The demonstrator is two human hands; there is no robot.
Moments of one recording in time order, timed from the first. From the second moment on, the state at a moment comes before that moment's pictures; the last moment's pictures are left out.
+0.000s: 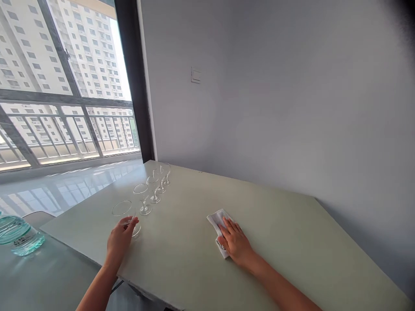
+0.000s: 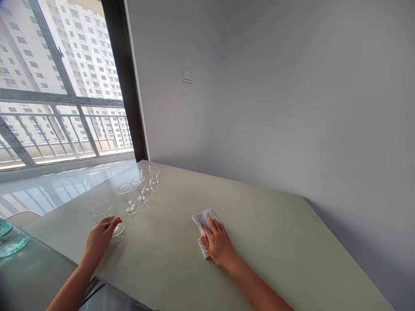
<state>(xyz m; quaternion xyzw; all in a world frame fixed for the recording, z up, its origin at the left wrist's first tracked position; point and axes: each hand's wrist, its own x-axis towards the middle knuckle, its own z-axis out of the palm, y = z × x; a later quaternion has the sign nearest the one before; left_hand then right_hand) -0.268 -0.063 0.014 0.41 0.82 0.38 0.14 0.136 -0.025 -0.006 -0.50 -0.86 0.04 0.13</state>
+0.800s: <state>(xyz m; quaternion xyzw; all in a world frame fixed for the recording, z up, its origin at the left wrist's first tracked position) -0.256 -0.072 0.017 0.33 0.83 0.44 0.11 0.054 0.033 0.013 -0.37 -0.92 0.12 0.08</state>
